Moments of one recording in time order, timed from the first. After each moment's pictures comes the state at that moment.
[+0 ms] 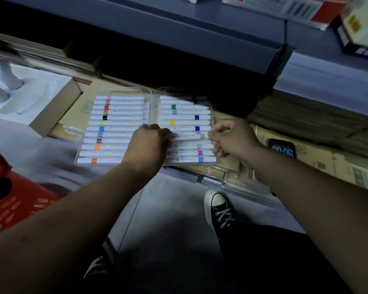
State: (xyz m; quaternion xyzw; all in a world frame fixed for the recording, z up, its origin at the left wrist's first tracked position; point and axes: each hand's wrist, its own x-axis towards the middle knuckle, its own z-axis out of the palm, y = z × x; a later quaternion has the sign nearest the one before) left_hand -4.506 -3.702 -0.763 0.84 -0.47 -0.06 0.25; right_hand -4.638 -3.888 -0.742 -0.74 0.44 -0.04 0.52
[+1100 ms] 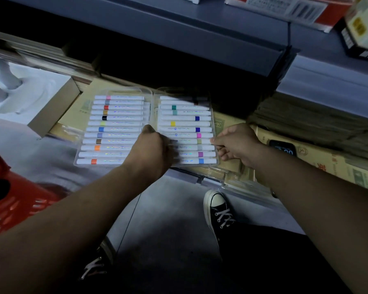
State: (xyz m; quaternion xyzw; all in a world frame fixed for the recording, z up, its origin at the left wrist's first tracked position) left_hand -4.520 -3.699 -0.746 0.87 -0.40 -0.17 0.24; right_hand -4.634 -3.895 -0.747 -0.69 0.51 0.01 0.51
